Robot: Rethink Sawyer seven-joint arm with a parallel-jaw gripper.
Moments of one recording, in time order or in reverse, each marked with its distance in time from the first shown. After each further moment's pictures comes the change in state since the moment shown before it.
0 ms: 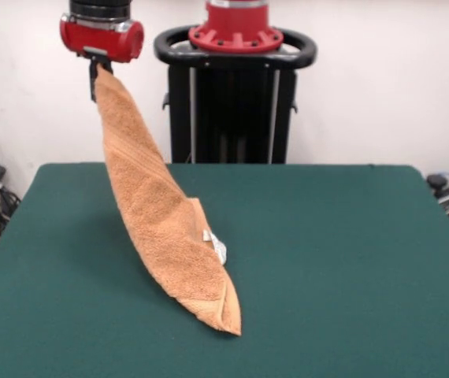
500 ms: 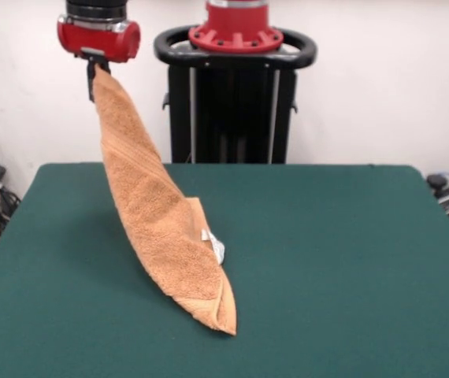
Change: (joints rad) arm -0.048 0.000 0.049 0.019 -0.027 0.000 0.000
